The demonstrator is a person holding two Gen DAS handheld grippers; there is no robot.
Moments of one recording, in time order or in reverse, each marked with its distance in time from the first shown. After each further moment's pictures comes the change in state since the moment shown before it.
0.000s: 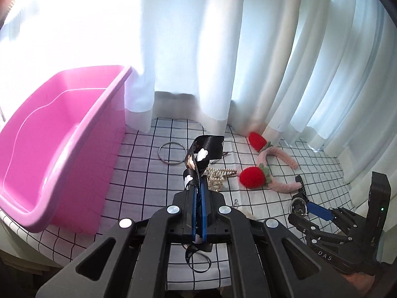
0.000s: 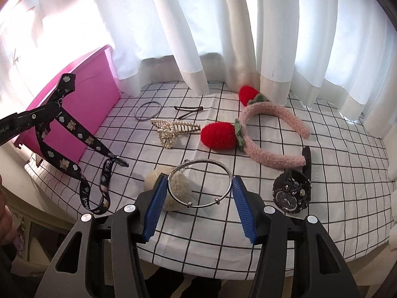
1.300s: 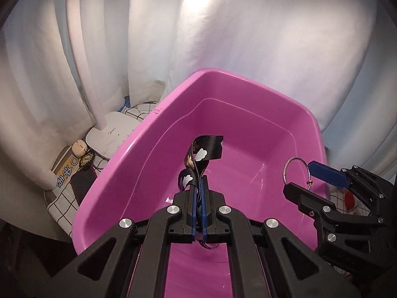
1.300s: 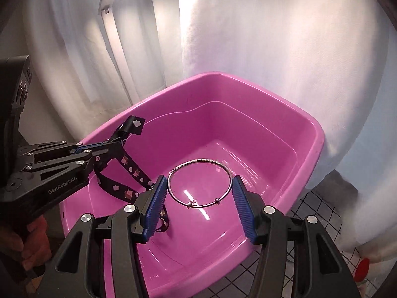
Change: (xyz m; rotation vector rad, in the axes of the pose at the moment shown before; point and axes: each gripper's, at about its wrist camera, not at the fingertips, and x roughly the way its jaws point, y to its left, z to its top) left arm 0.004 0.267 0.064 -0.292 0.086 0.358; right arm 0.099 0.318 0.185 -0.526 0.032 0.373
